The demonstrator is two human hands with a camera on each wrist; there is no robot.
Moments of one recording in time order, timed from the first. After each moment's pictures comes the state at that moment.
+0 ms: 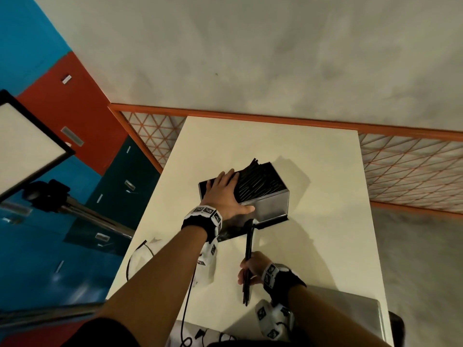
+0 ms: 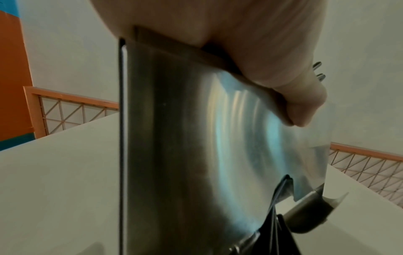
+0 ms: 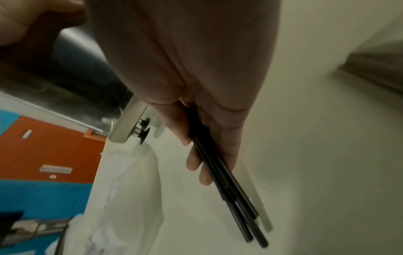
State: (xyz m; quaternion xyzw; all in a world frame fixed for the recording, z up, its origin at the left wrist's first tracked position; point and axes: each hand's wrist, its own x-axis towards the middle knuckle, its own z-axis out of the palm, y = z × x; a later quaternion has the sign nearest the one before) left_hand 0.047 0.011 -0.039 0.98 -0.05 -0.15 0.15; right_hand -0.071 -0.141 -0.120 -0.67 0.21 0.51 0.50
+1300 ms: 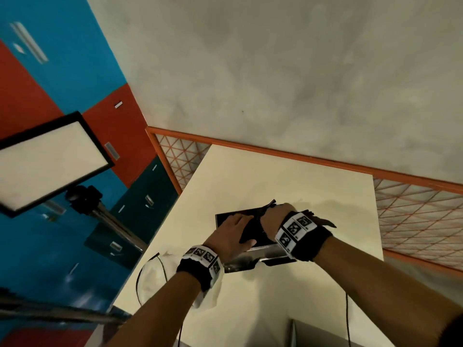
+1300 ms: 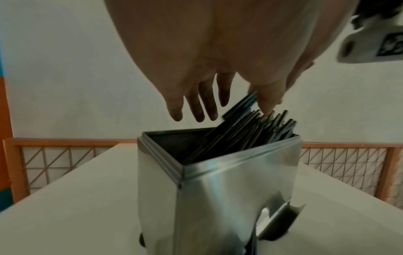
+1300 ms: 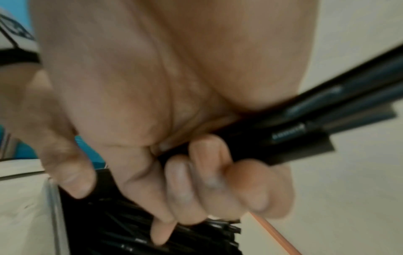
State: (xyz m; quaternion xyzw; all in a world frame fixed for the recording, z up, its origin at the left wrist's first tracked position) left_hand -0.019 0.013 -0.008 0.96 -0.10 -0.09 0.25; right_hand 0.037 -0.151 0.078 -0.89 -0.35 0.16 -0.25
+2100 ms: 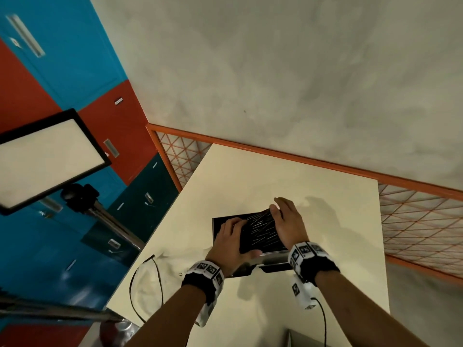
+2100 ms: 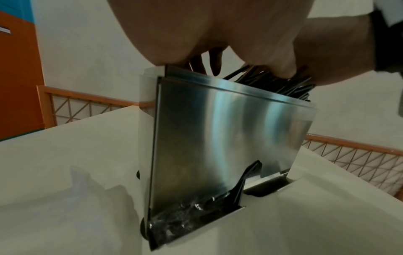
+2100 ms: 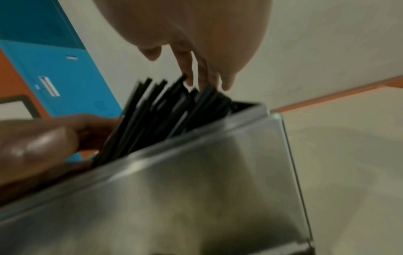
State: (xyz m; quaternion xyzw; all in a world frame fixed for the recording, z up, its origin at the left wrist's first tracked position) left_hand -0.019 -0.001 -0.057 0.96 -0.01 0.00 0.30; right_hand 0.073 -0.185 -0.003 -0.89 -0.09 0.08 0.44
